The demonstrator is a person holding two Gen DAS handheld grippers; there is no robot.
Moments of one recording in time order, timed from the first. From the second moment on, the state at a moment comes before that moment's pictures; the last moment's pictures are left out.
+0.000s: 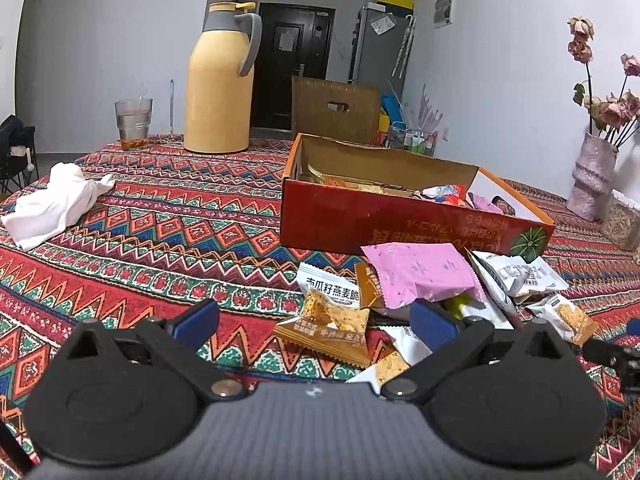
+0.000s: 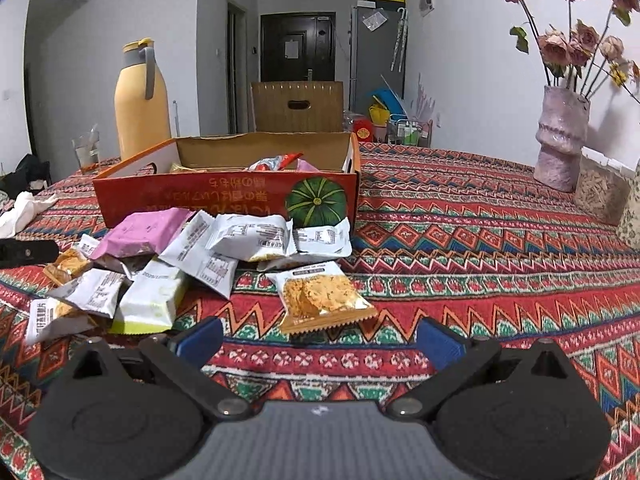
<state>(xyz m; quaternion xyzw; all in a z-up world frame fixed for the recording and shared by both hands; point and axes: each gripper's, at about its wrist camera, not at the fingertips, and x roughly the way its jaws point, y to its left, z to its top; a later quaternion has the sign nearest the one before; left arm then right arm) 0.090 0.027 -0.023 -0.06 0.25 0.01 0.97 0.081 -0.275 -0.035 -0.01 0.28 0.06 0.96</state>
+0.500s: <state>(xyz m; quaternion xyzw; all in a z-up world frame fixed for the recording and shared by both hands) 0.092 0.032 -0.025 -0.08 0.26 0.02 0.96 0.162 -0.276 -0.039 -0.03 0.34 0.08 0.93</state>
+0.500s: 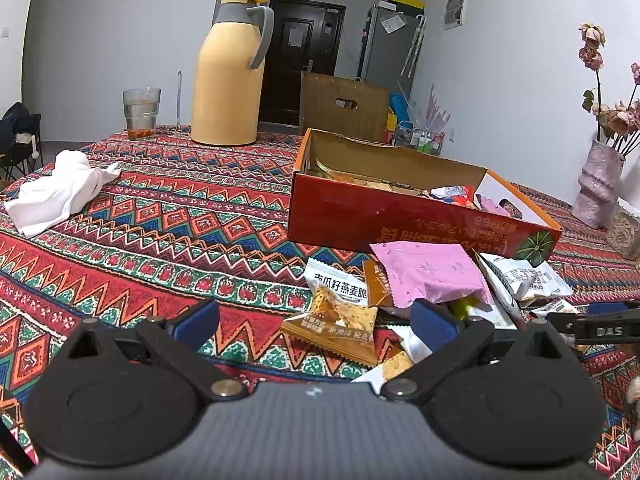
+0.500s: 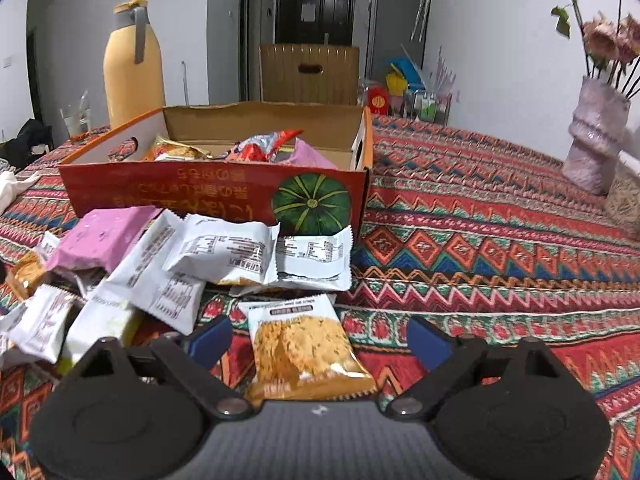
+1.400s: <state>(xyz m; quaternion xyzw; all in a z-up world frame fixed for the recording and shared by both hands) 0.095 0.032 -0.027 -0.08 0.27 0.03 0.96 0.126 -0.281 -0.034 -0.01 0.23 0.05 0.97</state>
